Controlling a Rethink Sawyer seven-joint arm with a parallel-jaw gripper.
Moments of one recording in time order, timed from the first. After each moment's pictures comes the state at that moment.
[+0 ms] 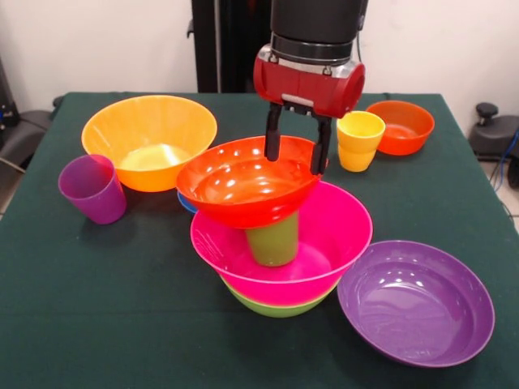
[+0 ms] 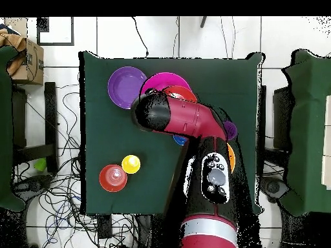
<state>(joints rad) -0.15 -0.65 -0.07 1.51 0.06 0.49 2.08</state>
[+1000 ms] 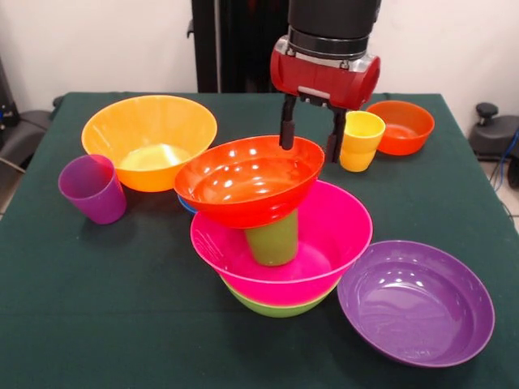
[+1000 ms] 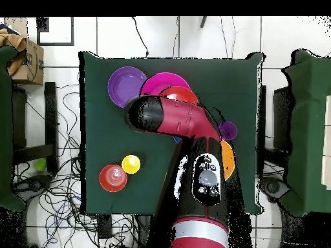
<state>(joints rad) -0.11 -0.65 -0.09 1.51 0.06 0.56 2.08</state>
